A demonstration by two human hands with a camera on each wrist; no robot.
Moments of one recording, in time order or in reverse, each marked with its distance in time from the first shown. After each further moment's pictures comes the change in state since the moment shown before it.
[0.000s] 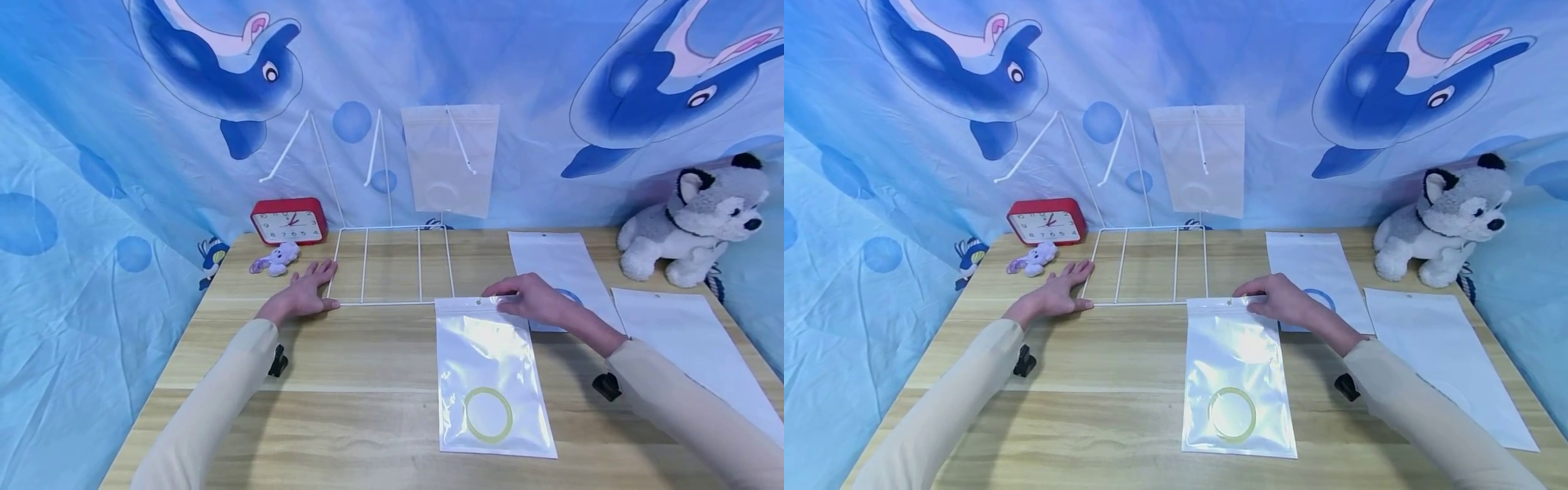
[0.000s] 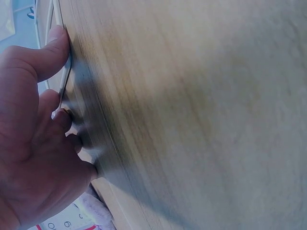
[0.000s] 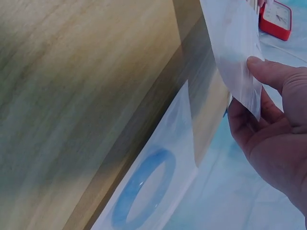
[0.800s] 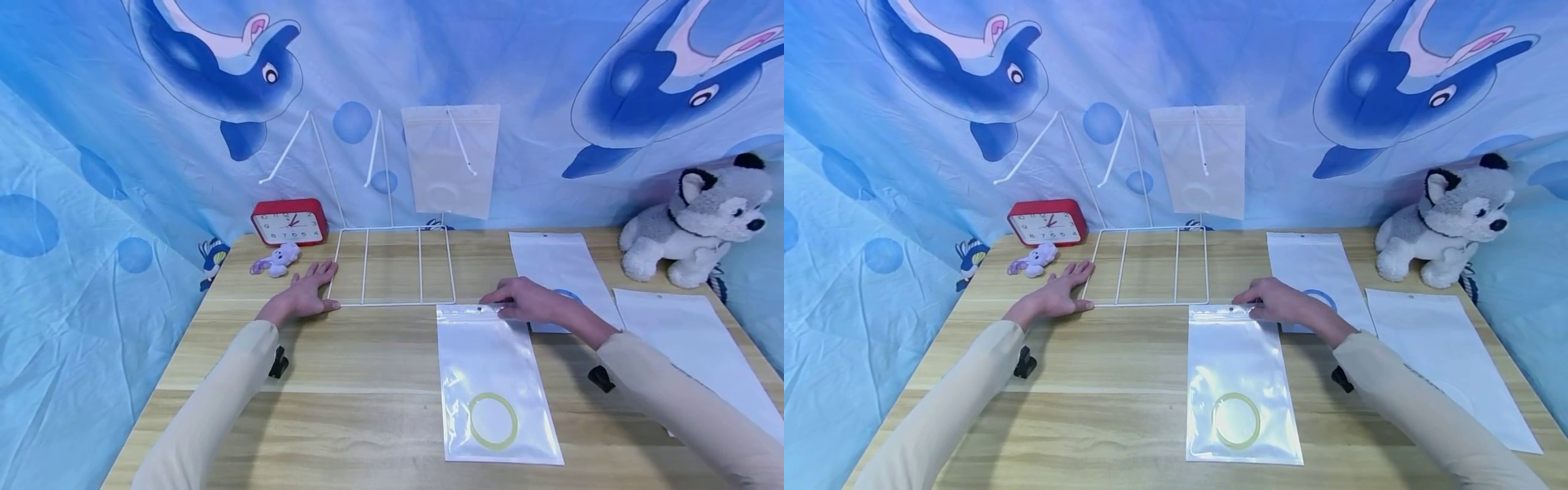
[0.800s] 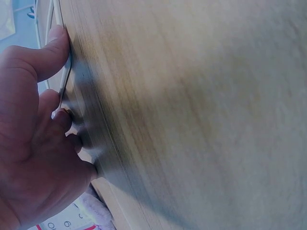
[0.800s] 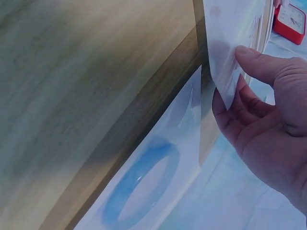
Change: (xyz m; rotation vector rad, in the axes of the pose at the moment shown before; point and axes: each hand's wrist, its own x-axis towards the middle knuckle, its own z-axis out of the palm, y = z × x) left_hand 0.000 0.000 0.000 0.003 0.029 0.031; right_hand 0.009 0.014 0.001 -0.139 -0.190 -0.100
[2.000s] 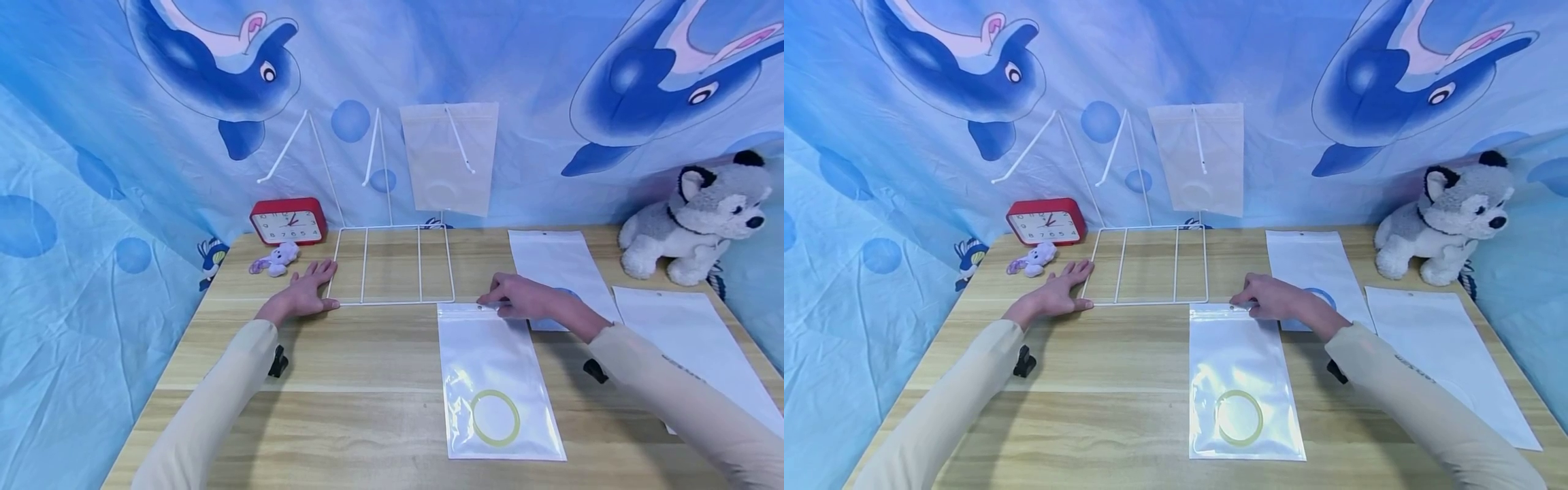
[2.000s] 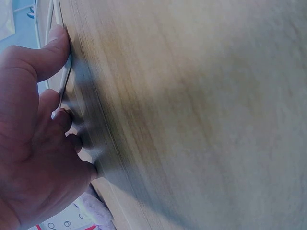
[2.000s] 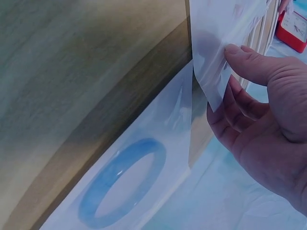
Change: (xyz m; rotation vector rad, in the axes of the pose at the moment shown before) left_hand 0.000 -0.001 -0.001 -0.007 -0.016 -0.004; right_hand 0.008 -0.001 -0.004 -0.052 -0.127 0.063
